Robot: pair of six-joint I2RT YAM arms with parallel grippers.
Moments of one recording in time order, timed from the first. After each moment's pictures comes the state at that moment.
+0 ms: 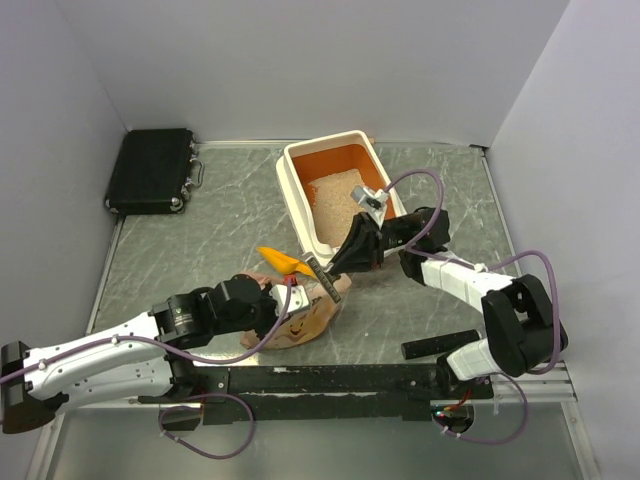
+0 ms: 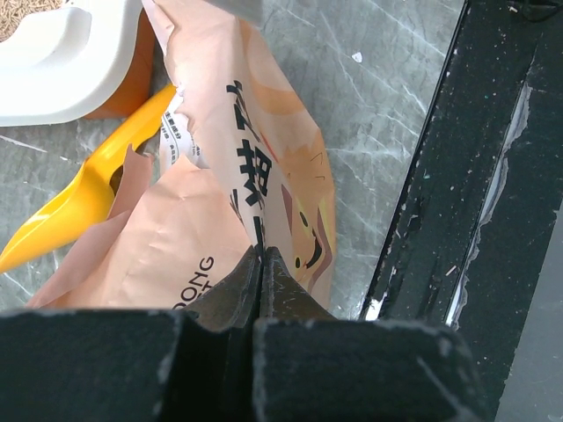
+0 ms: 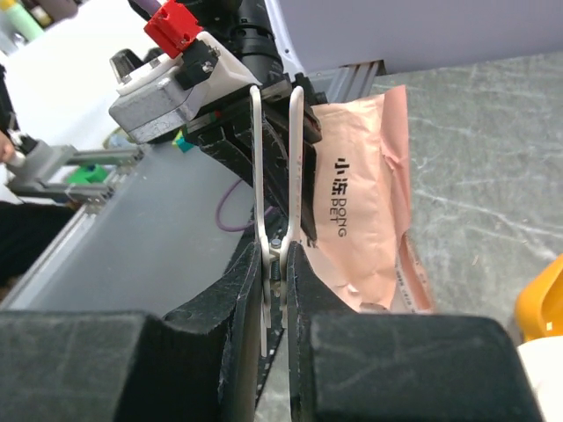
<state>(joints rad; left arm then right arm) -1.14 0.82 0.70 -0.46 0.00 0.13 0.43 1.42 0.71 1.25 -1.46 0.87</state>
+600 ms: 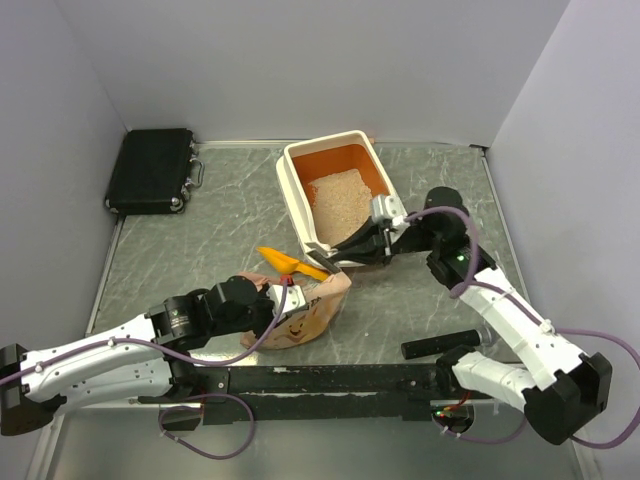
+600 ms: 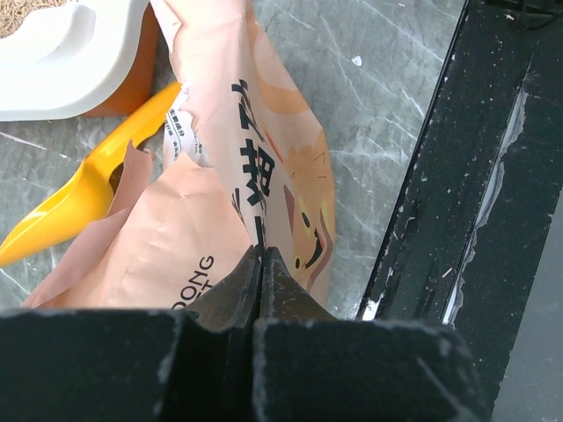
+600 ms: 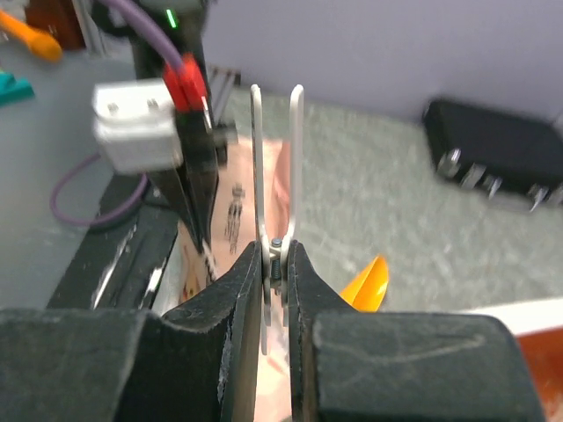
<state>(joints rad) -1.14 0.79 0.69 -0.45 0.00 0.12 0.48 1.03 0.93 0.09 -1.18 -0.20</state>
